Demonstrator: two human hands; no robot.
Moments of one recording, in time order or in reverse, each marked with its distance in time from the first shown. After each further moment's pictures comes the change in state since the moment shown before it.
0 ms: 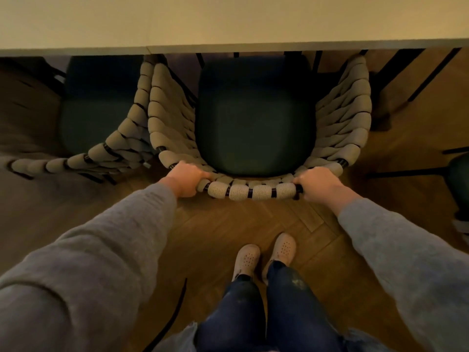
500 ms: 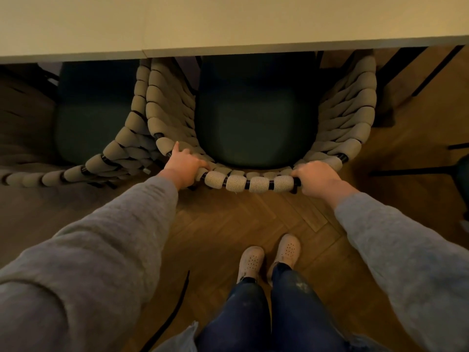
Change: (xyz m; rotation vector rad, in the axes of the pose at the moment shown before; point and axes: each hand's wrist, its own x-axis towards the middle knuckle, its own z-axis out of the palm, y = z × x) left_hand 0.033 -0.031 -0.021 0.124 0.021 -0.072; right_hand 0.039 0.000 -0.011 0.078 0.015 0.025
